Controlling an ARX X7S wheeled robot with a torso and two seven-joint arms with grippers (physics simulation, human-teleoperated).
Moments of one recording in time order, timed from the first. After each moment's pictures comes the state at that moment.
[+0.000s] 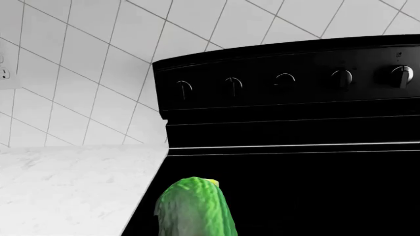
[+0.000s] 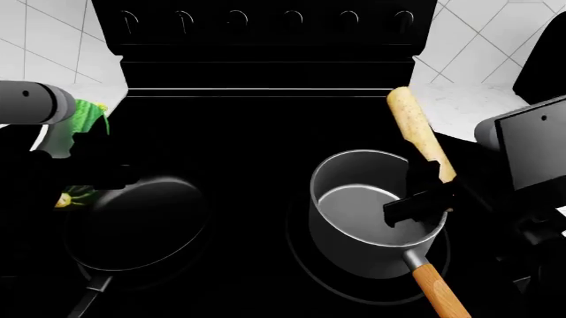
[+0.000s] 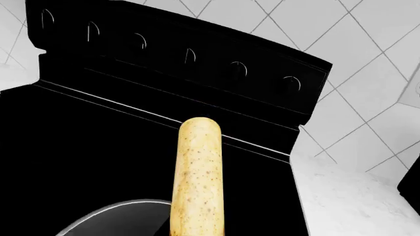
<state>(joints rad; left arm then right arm) -0.87 -0.97 0.16 0.74 -1.81 -0.92 -1.28 0.86 1.02 -0.36 -0.74 1.55 0.88 0.83</state>
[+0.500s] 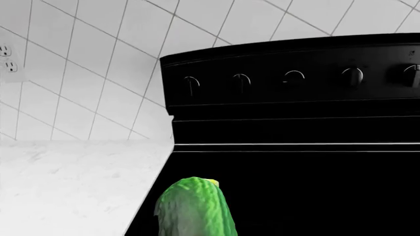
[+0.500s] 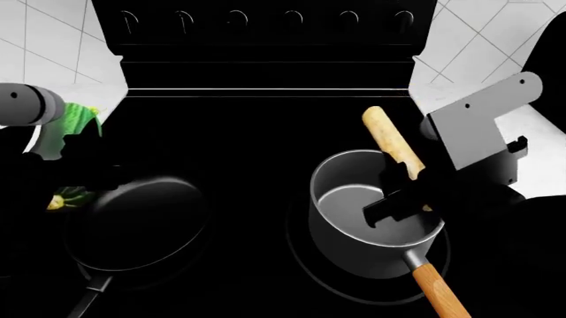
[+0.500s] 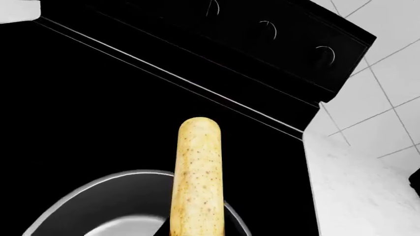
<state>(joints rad) -0.81 -1.00 0.13 0.73 -1.79 -0.90 -1.24 1.10 0.89 -0.54 -0.58 1.66 1.12 0.91</state>
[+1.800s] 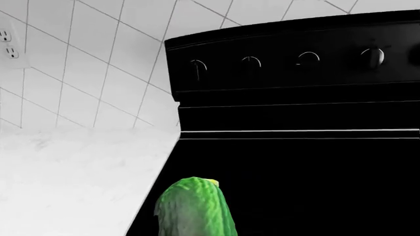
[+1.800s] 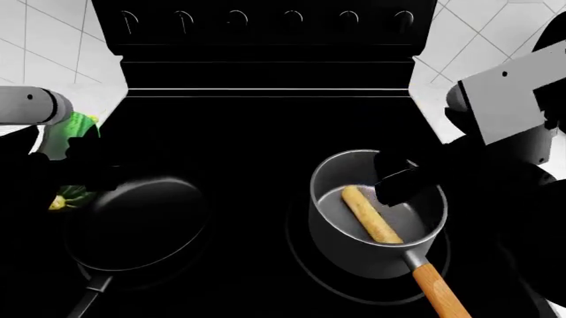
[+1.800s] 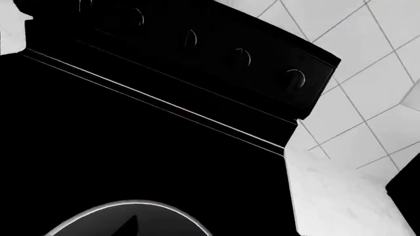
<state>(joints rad) -0.79 -1.00 0.15 0.66 -1.72 -0.91 -1.17 1.18 0.91 -0.53 -0.56 1.72 1.09 0.95</state>
